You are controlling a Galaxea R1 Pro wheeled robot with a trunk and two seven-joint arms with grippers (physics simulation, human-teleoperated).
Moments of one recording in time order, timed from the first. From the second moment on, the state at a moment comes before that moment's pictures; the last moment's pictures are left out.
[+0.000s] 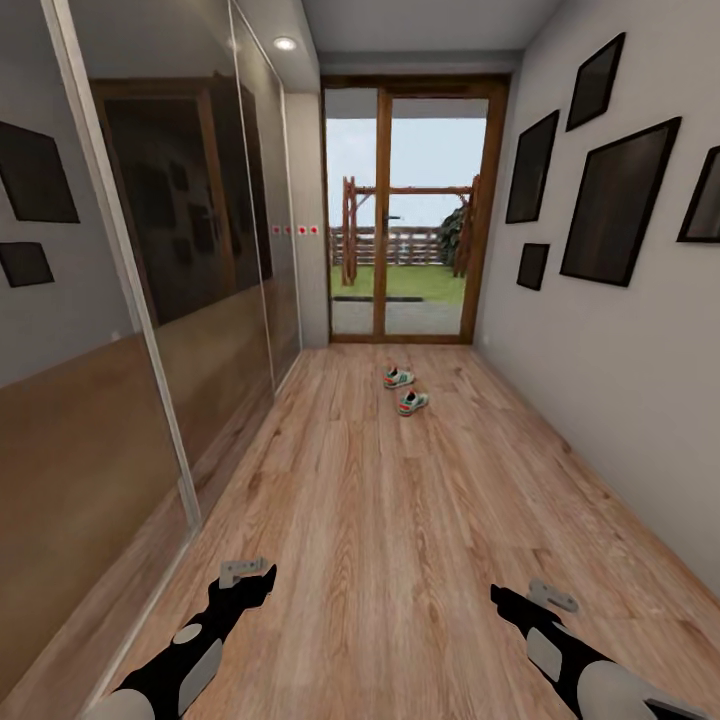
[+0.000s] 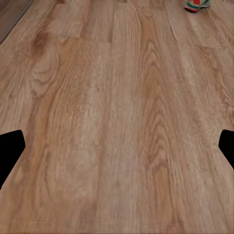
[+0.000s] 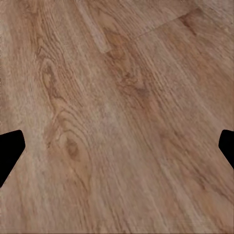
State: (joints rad) left arm -0.55 0.06 -0.26 -0.33 0.41 -0.26 -0.08; right arm -0.67 -0.10 -0.28 -0.07 -0.18 -0.15 -0.01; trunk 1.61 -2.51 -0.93
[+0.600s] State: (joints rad) left arm -0.55 0.06 -0.26 -0.33 0.41 -0.26 -0.08; right arm -0.67 -0.10 -0.28 -0.07 -0.19 -0.15 -0.01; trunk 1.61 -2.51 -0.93
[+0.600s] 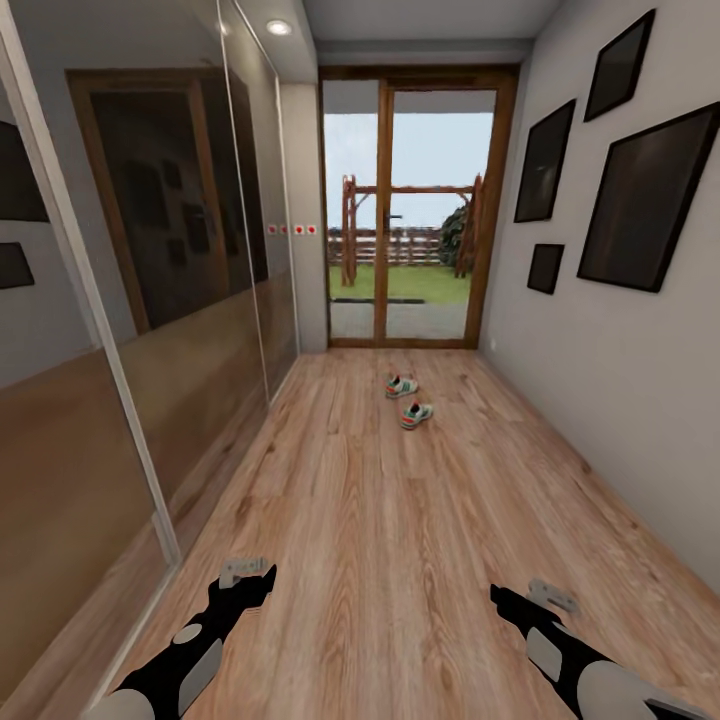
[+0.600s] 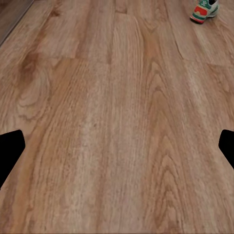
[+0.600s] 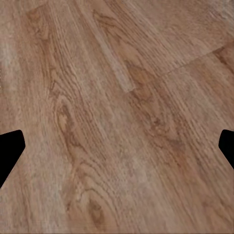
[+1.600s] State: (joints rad) left arm -0.55 0.06 -0.26 -0.33 0.41 -0.26 -0.08; right arm -0.67 -0.10 -0.28 -0.07 -0.19 -0.15 -0.01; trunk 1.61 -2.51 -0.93
